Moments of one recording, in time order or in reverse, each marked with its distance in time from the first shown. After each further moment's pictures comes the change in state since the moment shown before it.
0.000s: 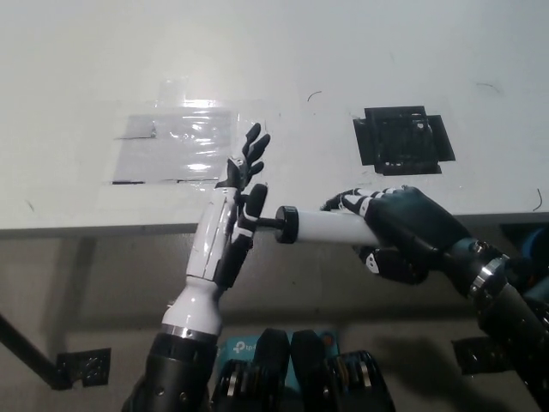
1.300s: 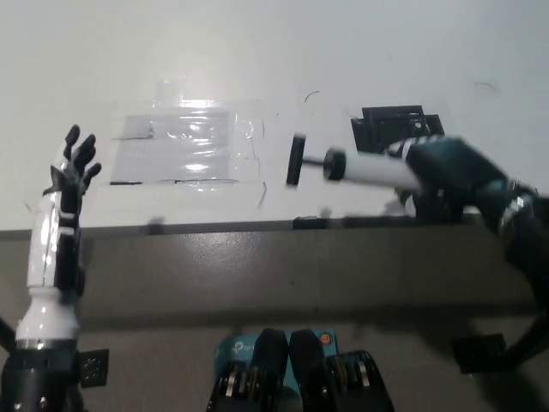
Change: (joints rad) left_arm 0.078 0.183 0.329 -0.019 -0.213 -0.059 -0.004; right_arm -0.195 -0.049 -0.096 0.271 -0.012 0.008 0.022
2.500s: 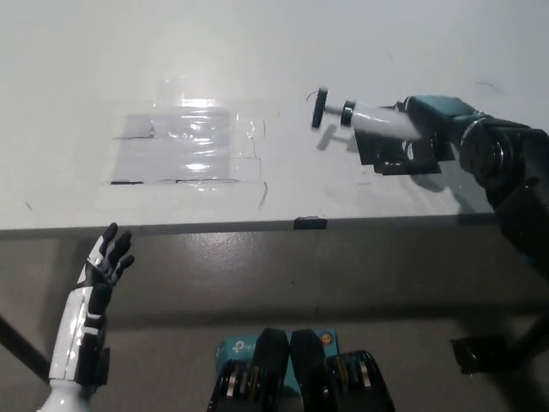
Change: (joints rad) left_arm 0.230 0.013 -0.086 0.003 -0.045 -0.130 -0.036; right_arm -0.318 0.081 0.141 0.794 -0.003 -0.052 -0.140
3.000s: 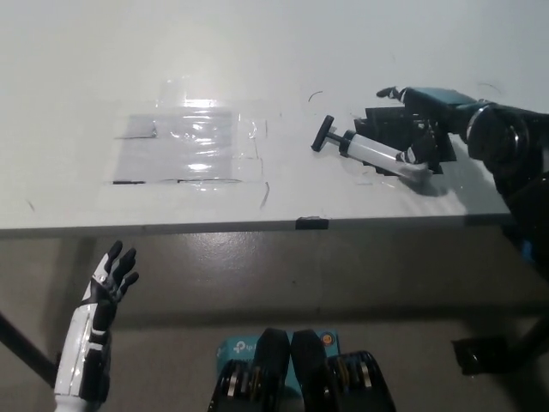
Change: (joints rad) left_arm 0.040 -0.005 -0.013 0.027 -0.005 -0.030 0.000; right_arm 0.012 -0.034 -0.054 -0.176 0.063 0.037 0.101
